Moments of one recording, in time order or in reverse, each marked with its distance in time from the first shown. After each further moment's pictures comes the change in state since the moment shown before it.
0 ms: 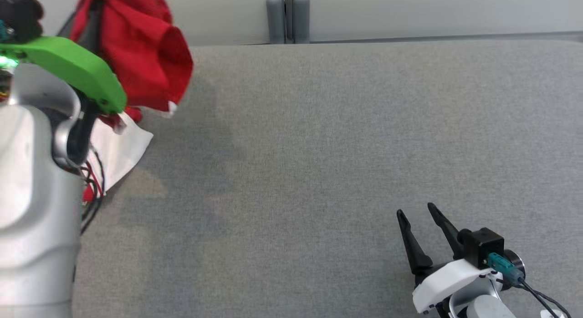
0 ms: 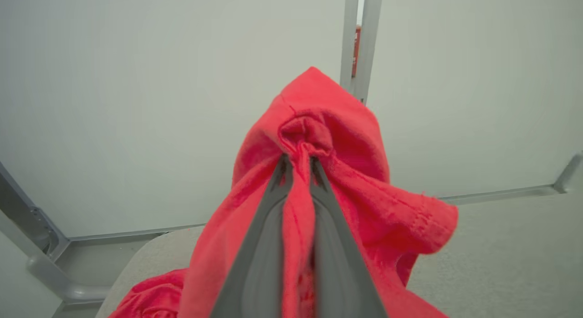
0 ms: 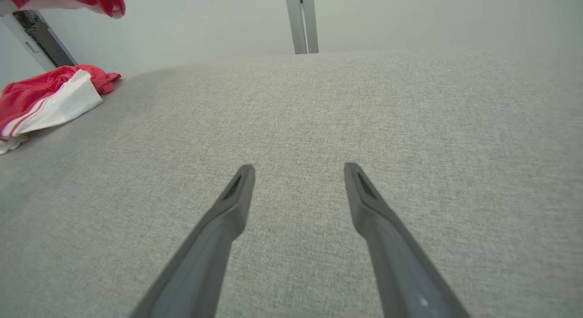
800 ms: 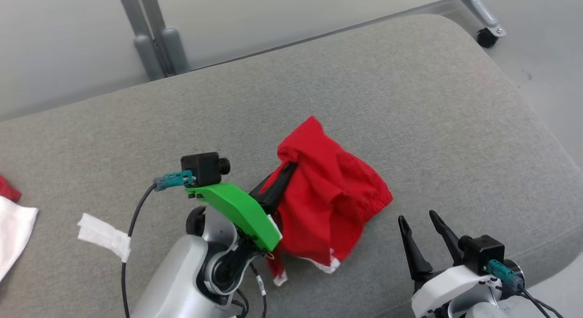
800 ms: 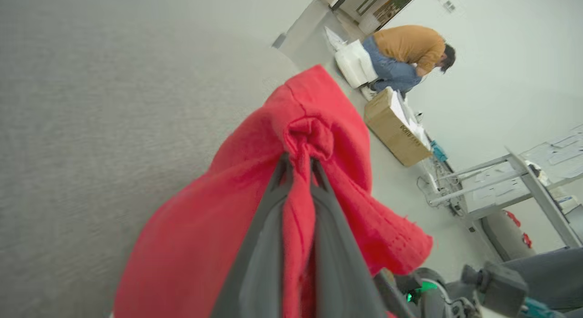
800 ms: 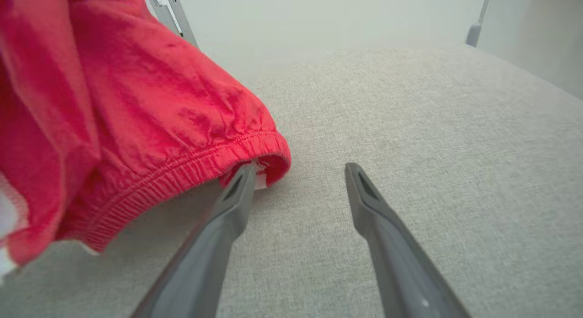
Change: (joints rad) left arm 0.453 -0.248 -0.318 -0.228 -0.502 0.057 0.032; right arm 0.029 0.030 -0.029 0.004 -0.004 0.000 0.000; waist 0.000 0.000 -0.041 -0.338
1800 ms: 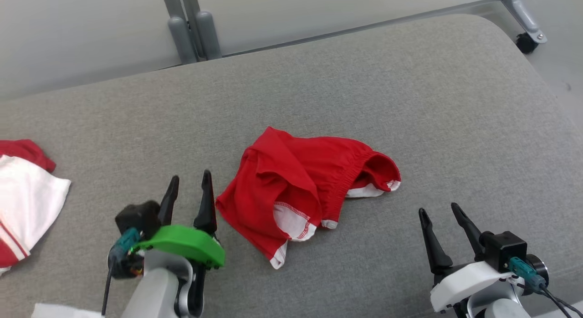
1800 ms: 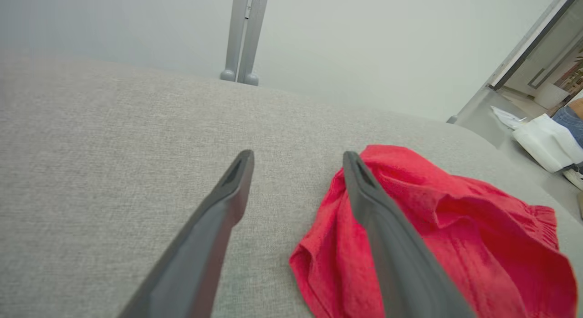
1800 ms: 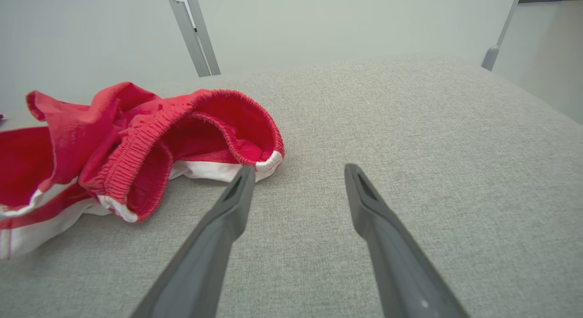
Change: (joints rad) left arm 0.030 0.012 0.198 0.356 0.396 0.082 -0.510; right arm 0.011 -0.030 -0.054 -0.047 -0.029 0.000 0.000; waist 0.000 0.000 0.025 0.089
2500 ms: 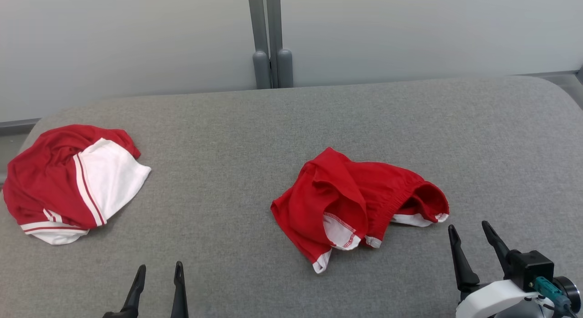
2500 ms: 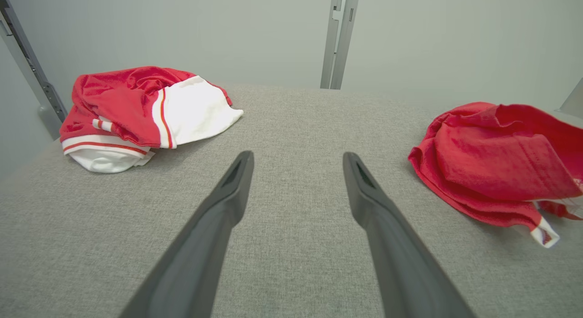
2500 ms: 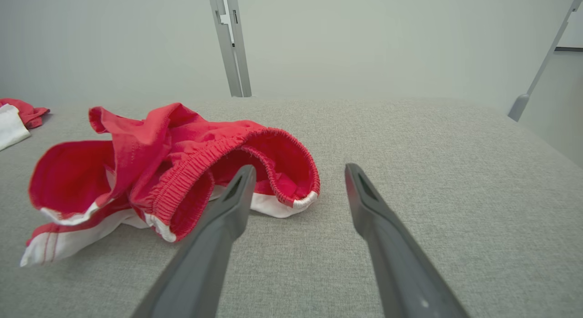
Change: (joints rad) left arm 0.516 -0.011 0.212 -0.398 0.350 -0.032 0.000; right arm 0.091 -0.020 -0.104 -0.033 -0.050 0.000 0.000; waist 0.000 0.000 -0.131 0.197
